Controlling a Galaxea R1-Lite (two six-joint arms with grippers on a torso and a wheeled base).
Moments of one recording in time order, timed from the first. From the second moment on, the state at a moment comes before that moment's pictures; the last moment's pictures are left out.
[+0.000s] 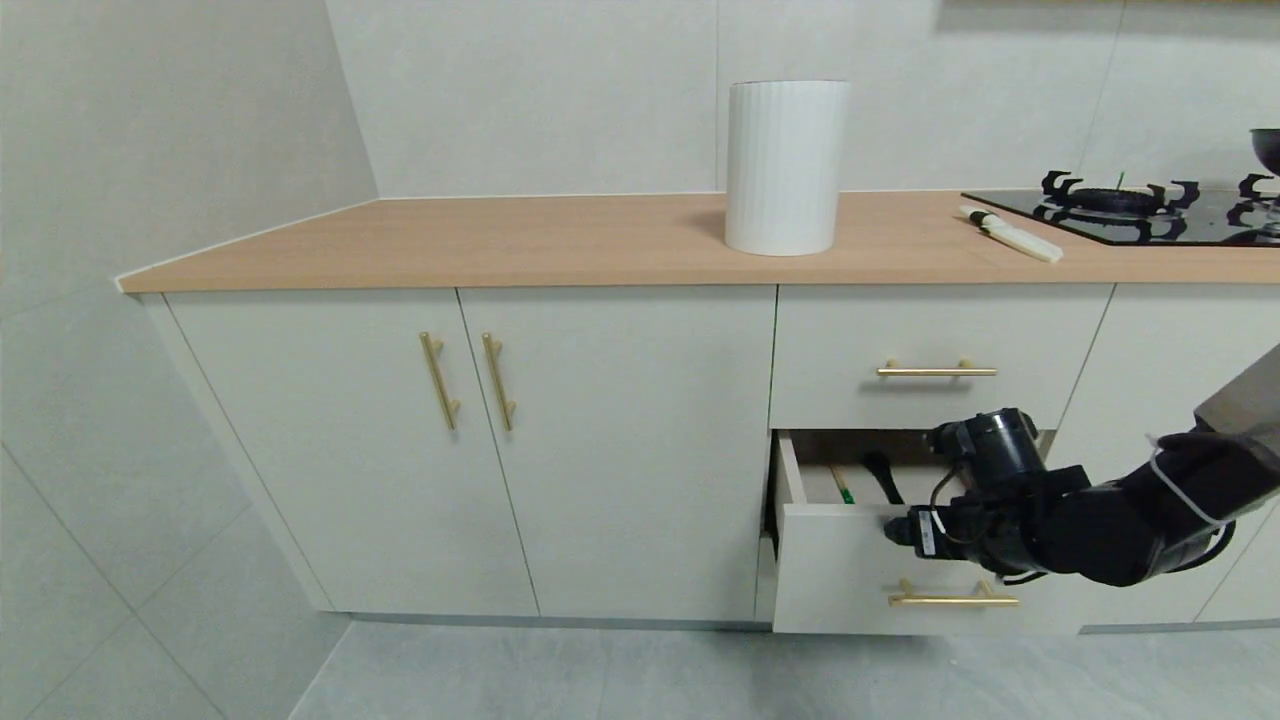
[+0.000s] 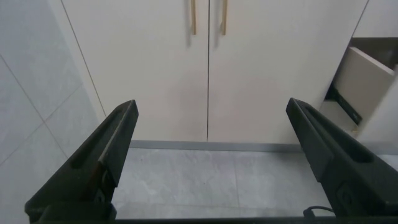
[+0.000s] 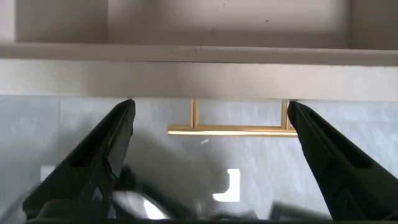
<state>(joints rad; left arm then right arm) 0.00 0.00 0.00 0.00 0.01 0.00 0.28 2.07 -0.86 -0.41 -0.24 0.25</state>
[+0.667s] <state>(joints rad) 0.00 0.00 0.00 0.00 0.01 0.00 0.24 2.38 -0.88 -1.03 -0.30 0.25</state>
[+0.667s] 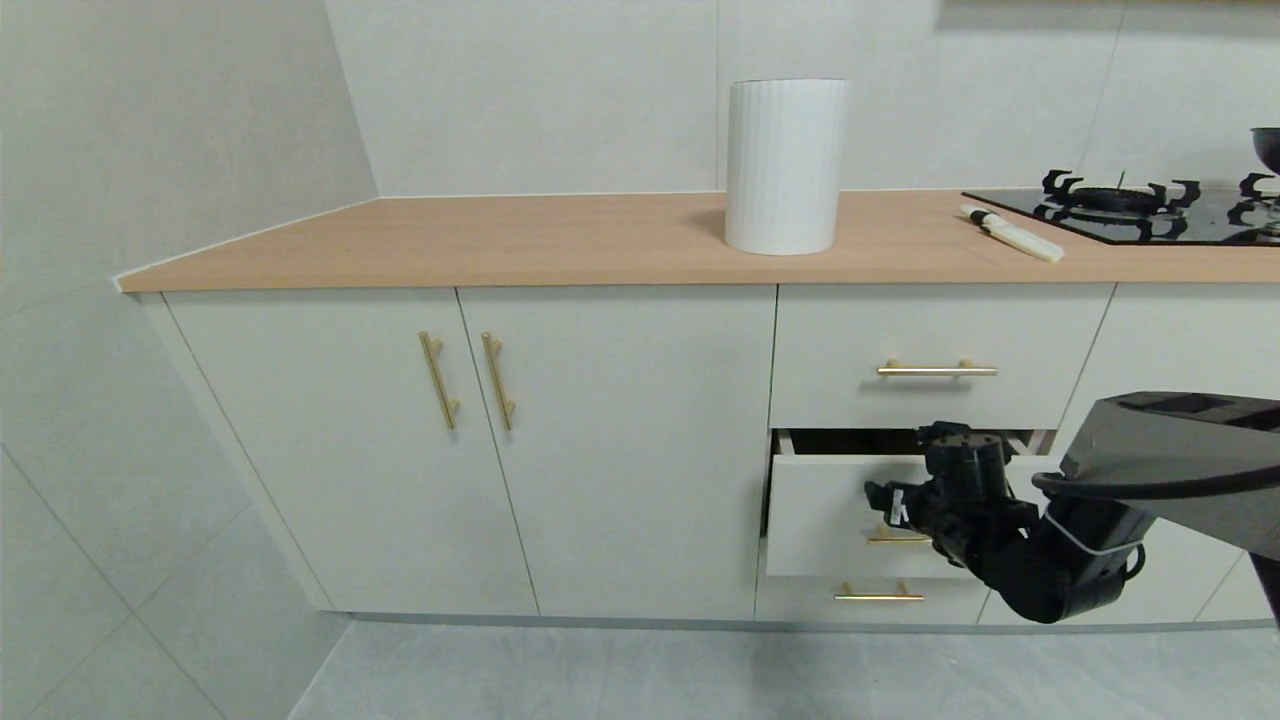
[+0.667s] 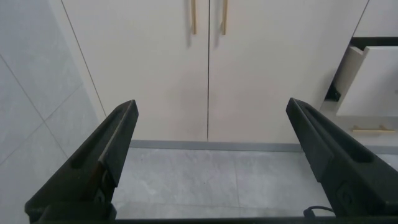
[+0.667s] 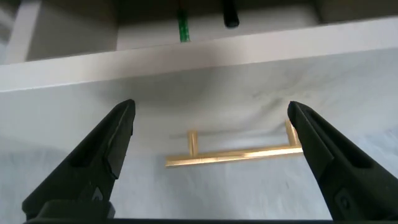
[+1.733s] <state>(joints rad) 0.00 0.00 0.00 0.00 0.01 0.00 0.17 2.57 -1.15 -1.08 -0.35 0.37</state>
